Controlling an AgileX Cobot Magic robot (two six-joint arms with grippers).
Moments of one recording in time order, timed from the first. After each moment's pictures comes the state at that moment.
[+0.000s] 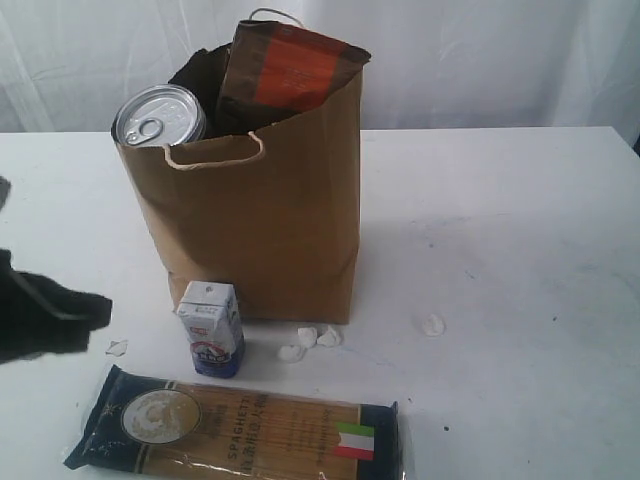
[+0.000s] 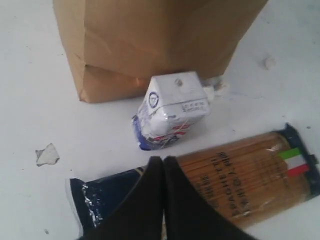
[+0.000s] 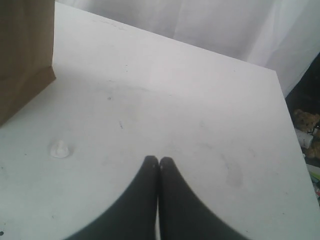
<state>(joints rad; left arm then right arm) -0.32 0.98 -0.46 -0.95 0.43 0.81 0.32 0.41 -0.29 -0.52 0.38 0.37</state>
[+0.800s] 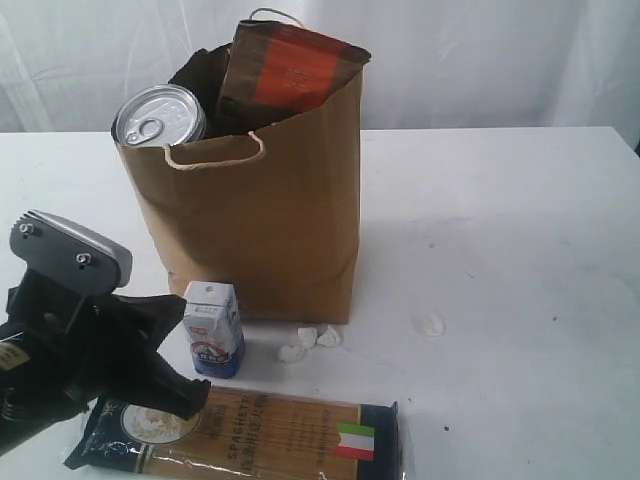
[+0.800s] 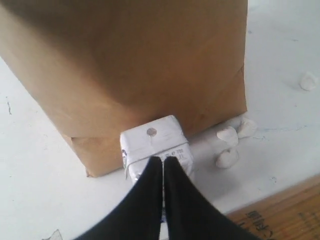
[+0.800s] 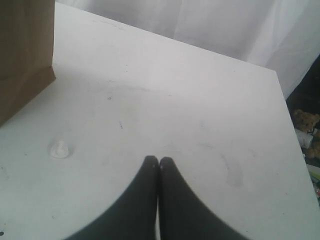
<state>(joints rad) -0.99 1.20 -0.34 -1.00 -0.53 0.76 0.32 0.41 -0.29 -0.52 0.38 0.37</state>
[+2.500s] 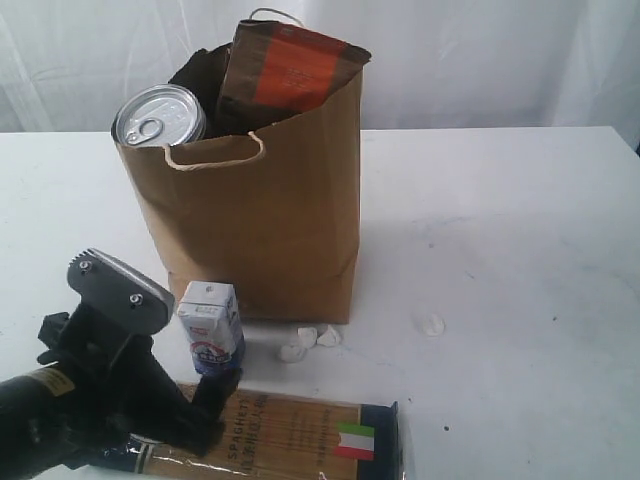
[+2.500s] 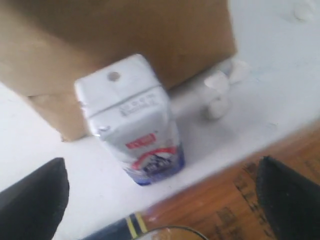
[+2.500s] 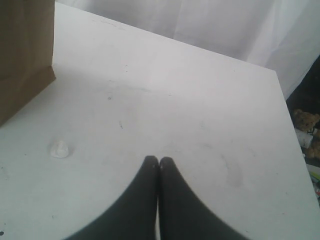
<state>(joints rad) -0.99 1.36 -0.34 -0.93 -0.49 0.71 0.32 0.41 -0.29 -0.52 0.38 0.37</state>
